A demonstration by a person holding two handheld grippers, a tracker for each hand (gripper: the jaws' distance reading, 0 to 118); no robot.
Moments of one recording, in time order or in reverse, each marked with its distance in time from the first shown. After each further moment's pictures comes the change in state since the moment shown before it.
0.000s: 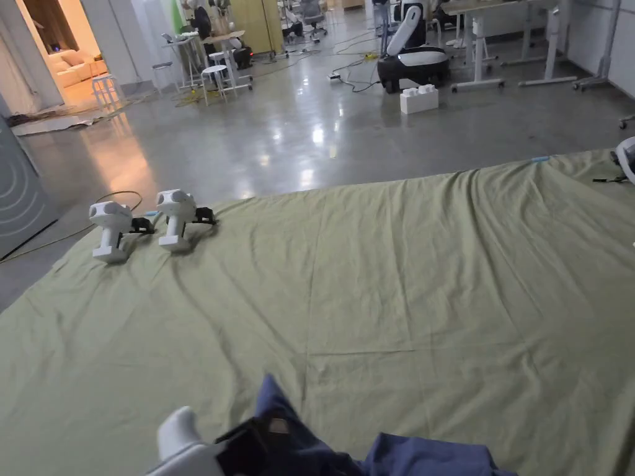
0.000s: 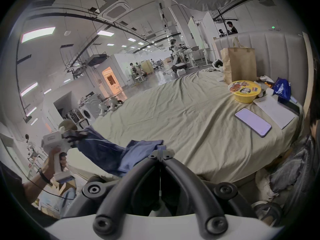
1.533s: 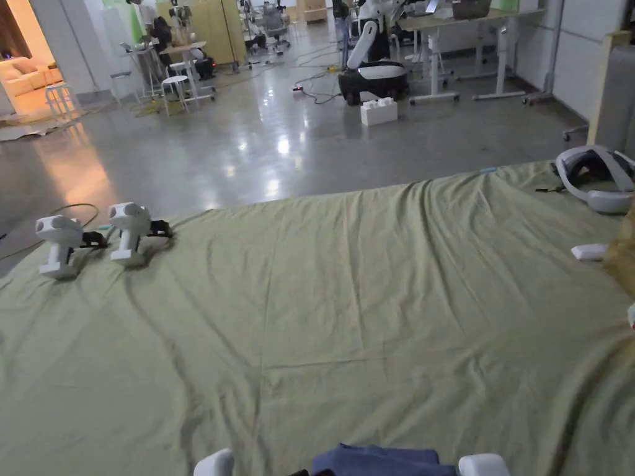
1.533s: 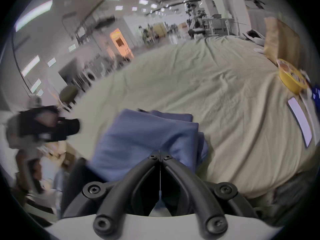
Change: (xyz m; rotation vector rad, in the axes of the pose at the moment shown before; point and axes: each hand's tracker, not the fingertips) left arm 0.001 -0.044 -0.024 -0.235 -0.014 -0.089; right arm -0.041 0.014 -0.256 -0.480 -0.048 0.213
